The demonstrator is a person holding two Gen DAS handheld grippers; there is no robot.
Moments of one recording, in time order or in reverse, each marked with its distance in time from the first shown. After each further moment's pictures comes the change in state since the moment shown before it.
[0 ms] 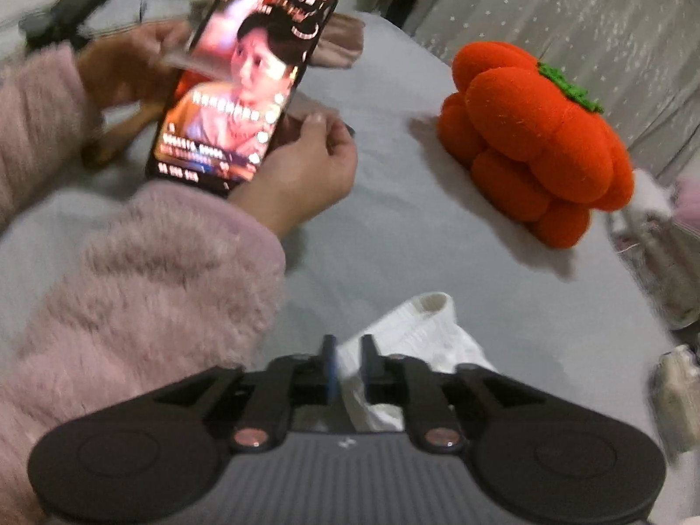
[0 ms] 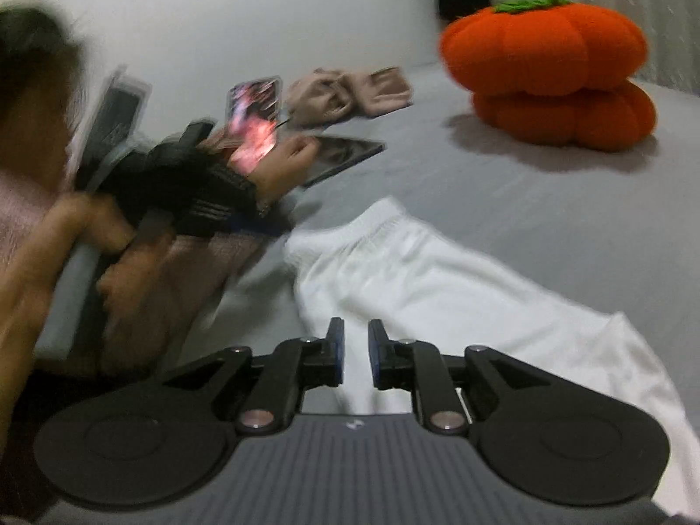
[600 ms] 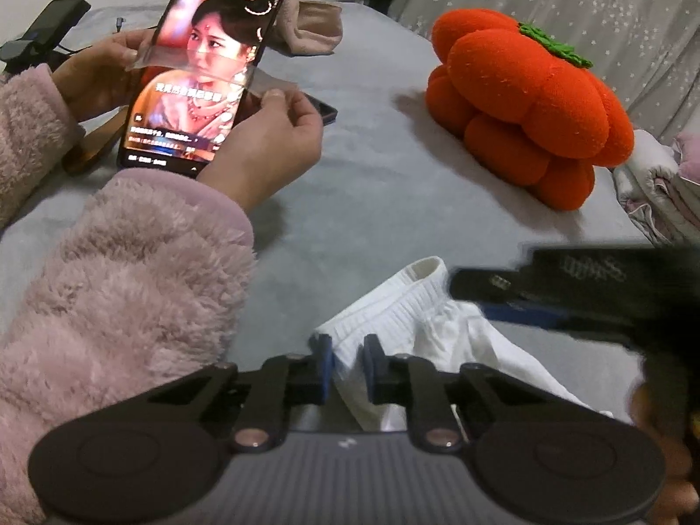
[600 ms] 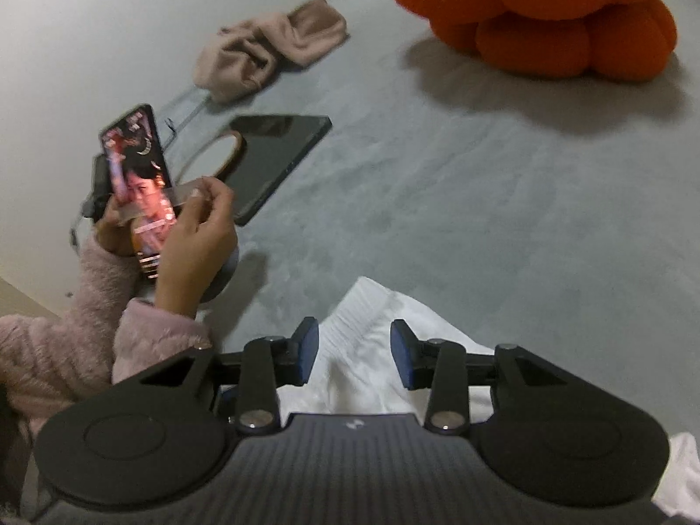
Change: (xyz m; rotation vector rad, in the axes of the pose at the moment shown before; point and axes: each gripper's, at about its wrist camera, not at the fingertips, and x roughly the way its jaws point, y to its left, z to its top) left arm 0.017 -0.019 -0.021 0.128 0.009 0.074; right arm 0.124 -0.009 0.102 0.246 0.261 -0.076
